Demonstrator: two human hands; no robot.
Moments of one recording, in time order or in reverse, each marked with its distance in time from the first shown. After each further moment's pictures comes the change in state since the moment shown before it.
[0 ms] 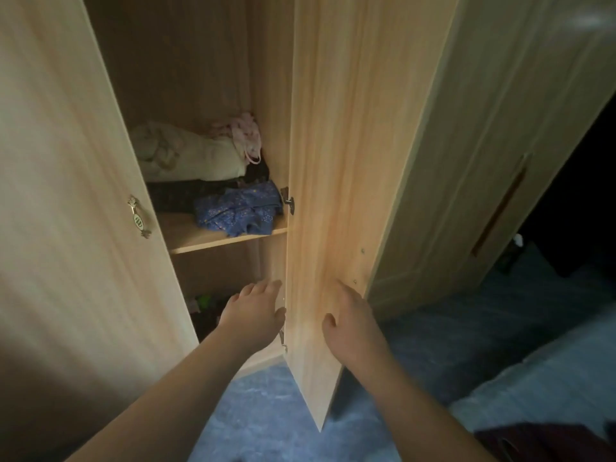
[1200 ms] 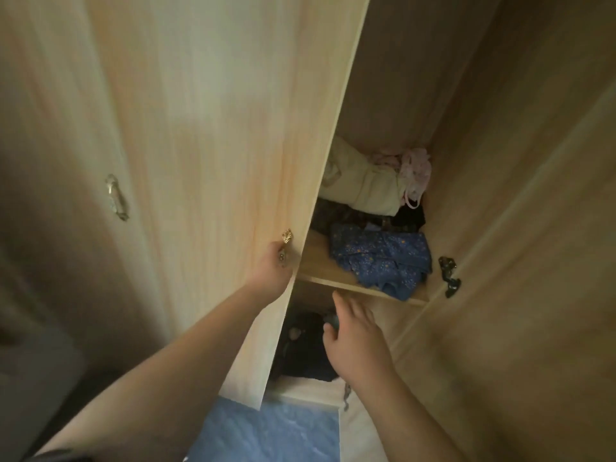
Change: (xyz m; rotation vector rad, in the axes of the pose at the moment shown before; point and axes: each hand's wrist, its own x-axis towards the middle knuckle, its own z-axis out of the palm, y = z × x) left_hand 0.097 -0.278 -0.069 -0.845 0.495 -0.539; right_hand 0.161 -0.198 0.175 -0.348 -0.316 -0.472
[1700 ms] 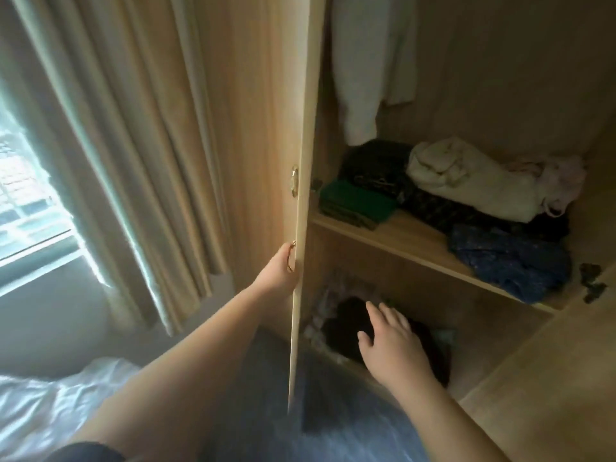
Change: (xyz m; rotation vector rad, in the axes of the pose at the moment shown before) left_hand -0.233 -0.055 -0.183 0.202 0.246 -0.230; right_hand -0.154 -0.103 0.024 0.033 -0.204 -0.290
